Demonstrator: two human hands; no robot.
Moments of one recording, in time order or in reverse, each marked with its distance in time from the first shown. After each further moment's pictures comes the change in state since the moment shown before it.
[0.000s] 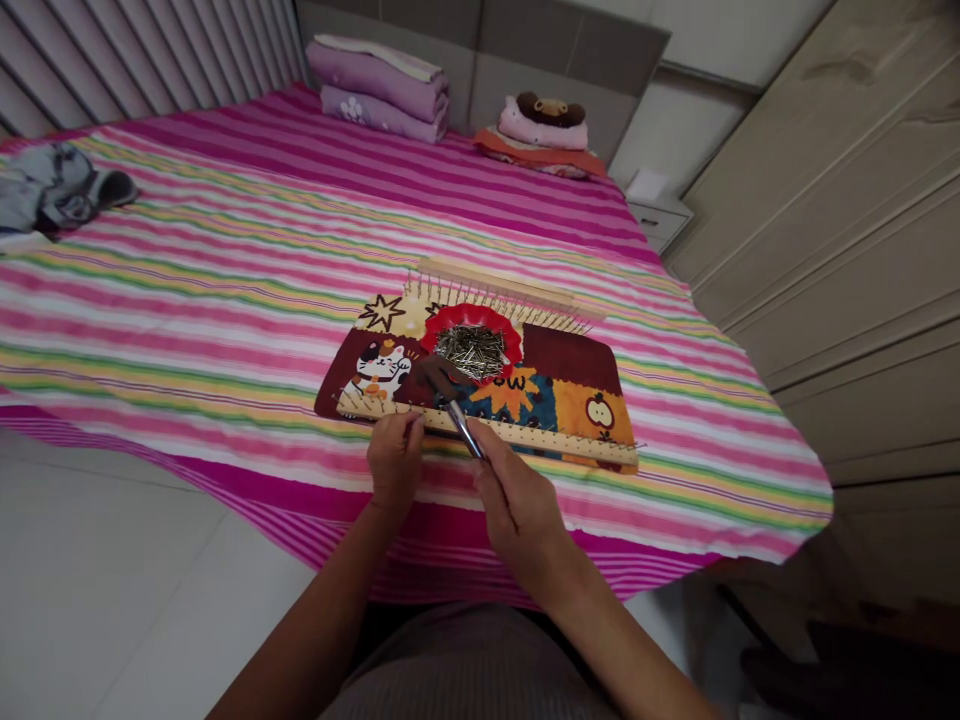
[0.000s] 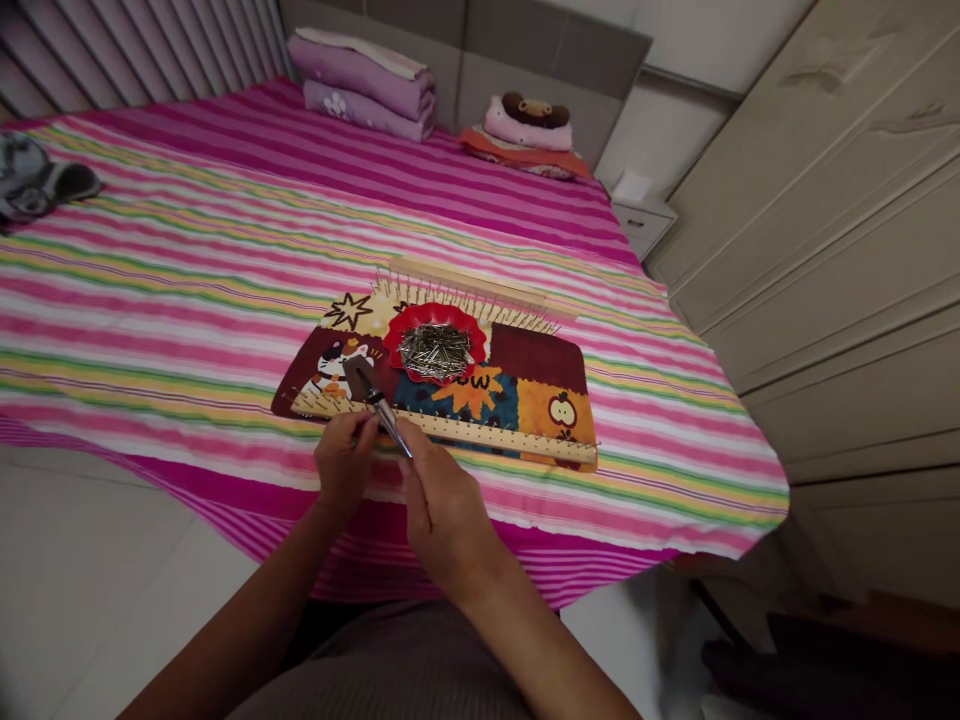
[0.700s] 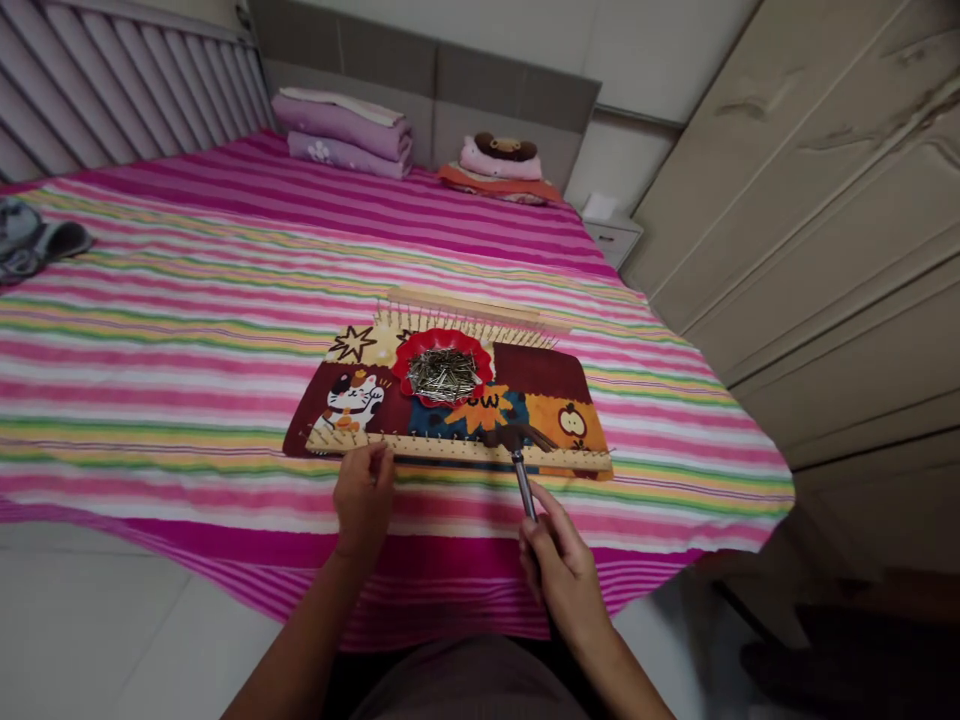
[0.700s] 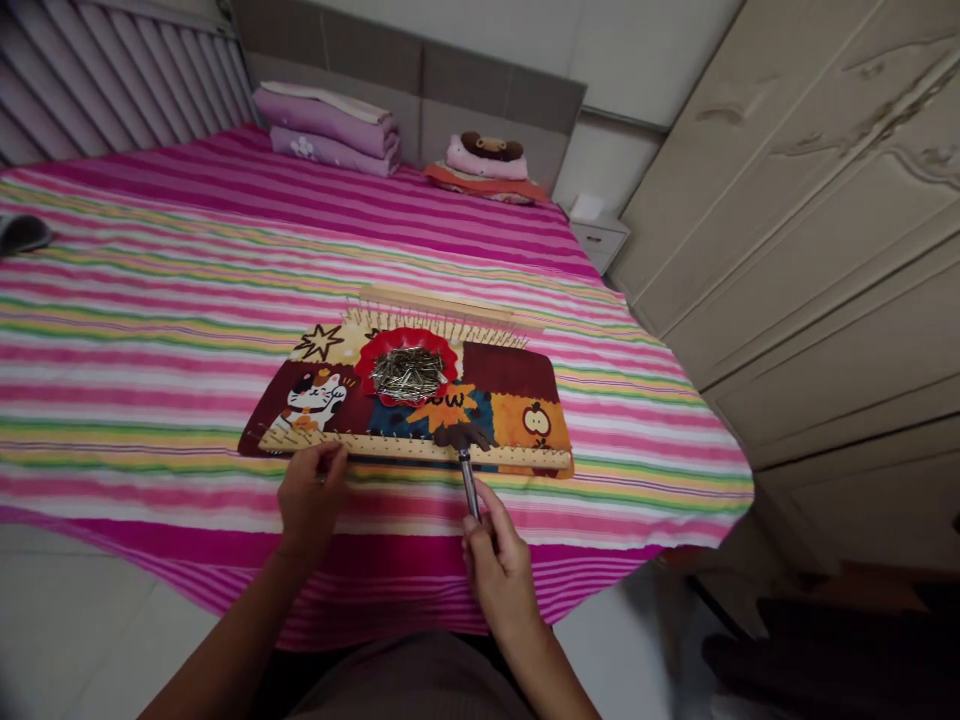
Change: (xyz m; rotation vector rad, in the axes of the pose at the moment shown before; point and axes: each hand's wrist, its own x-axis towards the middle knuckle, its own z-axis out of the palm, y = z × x) left_hand 0.002 0.006 -0.012 0.006 -0.009 -0.049; right_hand -0.068 0.033 -0.019 0.513 0.427 0.702
